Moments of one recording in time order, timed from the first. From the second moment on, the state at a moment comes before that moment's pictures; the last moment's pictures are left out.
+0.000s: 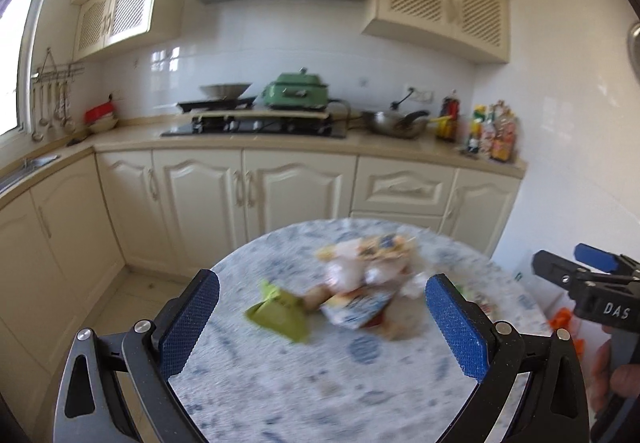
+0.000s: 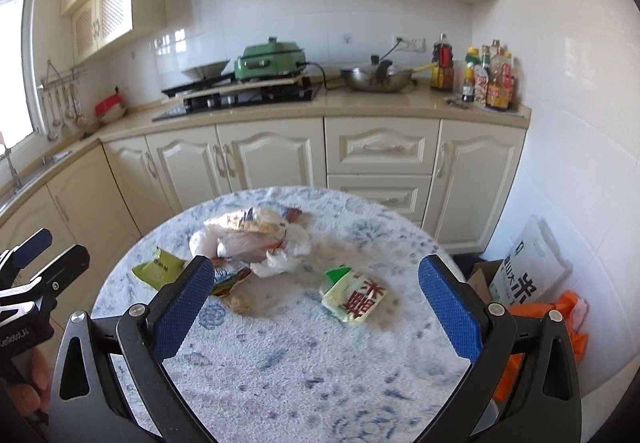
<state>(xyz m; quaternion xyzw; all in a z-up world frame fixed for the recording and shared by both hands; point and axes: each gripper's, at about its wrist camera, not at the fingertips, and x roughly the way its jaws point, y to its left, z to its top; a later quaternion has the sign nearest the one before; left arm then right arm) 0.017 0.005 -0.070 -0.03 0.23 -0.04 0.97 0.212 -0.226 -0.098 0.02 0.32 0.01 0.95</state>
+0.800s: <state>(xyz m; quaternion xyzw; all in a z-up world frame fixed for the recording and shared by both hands) 0.212 0.013 -0.162 0.02 0.38 -0.01 0.92 0.303 -0.249 -0.220 0.04 0.45 -0.02 0.89</state>
